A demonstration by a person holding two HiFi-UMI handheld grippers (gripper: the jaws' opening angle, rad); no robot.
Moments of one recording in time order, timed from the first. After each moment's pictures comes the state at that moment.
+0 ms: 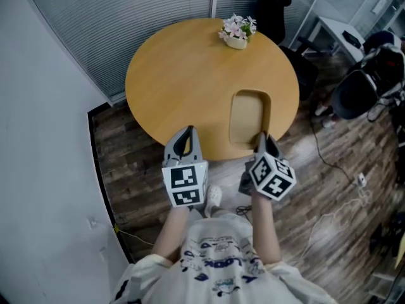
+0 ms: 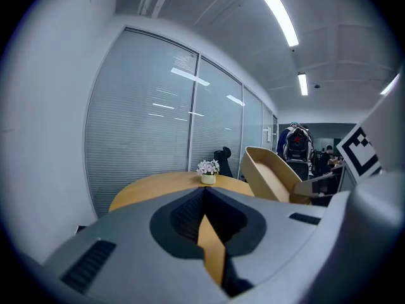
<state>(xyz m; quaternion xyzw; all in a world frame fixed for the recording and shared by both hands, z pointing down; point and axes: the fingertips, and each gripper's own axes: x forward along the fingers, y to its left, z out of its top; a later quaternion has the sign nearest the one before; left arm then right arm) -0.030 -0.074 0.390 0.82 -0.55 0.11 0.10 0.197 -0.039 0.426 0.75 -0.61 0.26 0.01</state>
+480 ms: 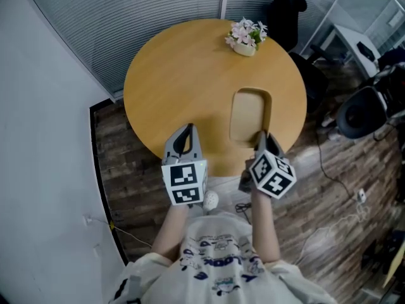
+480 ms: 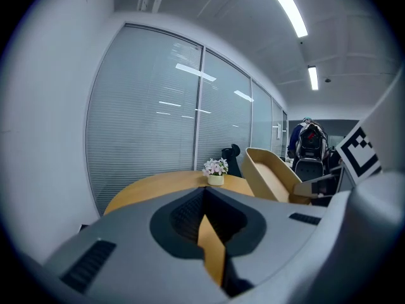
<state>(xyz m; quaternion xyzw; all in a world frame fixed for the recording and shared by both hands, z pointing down) -0.005 -0.150 0.395 0.80 -0.58 0.12 0.11 0.227 -0.132 0.437 0.72 -0.63 0.28 0.03</state>
